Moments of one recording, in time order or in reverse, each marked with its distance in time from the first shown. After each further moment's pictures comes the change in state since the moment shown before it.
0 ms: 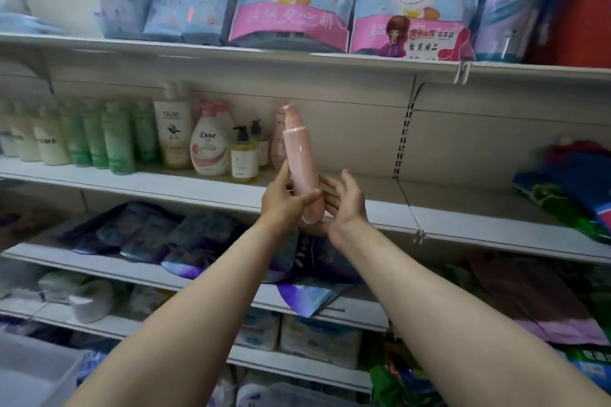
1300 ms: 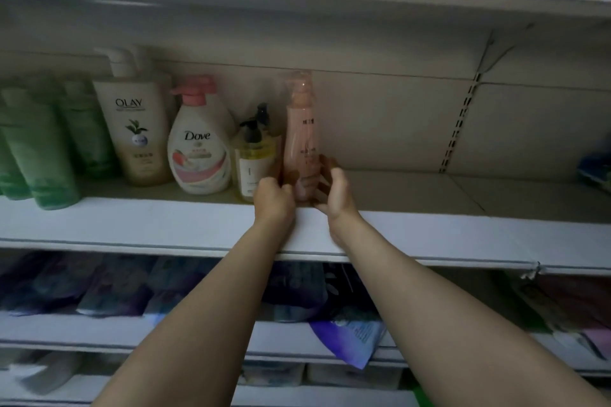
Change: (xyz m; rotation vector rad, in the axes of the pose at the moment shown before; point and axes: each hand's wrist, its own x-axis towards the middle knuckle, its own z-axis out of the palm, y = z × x) left_hand 0.188 -0.138 -0.057 0.234 0.095 -0.285; right_hand 0.193 0.059 0.093 -0.175 0.098 -0.190
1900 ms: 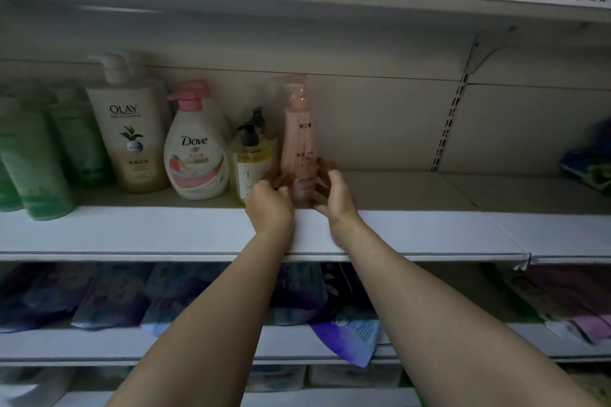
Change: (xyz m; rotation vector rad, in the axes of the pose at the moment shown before) left_hand -0.007 0.000 -0.001 0.000 0.178 -0.004; right_hand -0.008 0.002 0.000 0.005 0.078 -0.036
